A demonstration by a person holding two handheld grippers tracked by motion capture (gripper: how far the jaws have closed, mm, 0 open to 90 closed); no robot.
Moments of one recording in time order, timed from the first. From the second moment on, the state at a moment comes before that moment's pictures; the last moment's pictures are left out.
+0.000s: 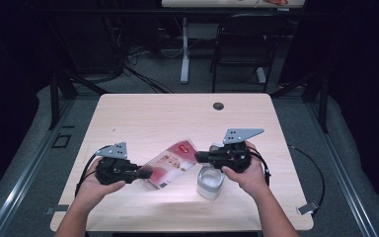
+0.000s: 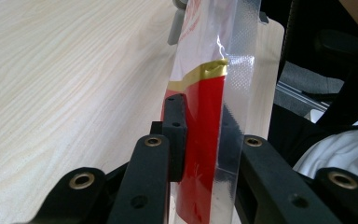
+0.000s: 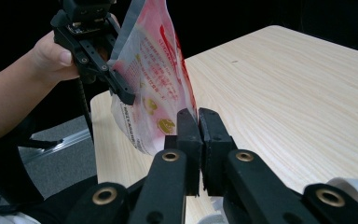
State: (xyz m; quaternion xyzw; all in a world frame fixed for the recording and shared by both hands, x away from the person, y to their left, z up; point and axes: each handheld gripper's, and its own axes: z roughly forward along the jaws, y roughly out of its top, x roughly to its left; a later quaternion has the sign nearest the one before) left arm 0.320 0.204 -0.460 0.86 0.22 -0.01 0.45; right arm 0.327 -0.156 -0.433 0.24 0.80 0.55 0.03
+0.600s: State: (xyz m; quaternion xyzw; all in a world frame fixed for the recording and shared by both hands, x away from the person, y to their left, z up) left arm 0.322 0.215 -0.460 0.86 0.24 0.03 0.45; right arm 0.322 -0.137 -0.410 0.19 0.83 0.51 0.05
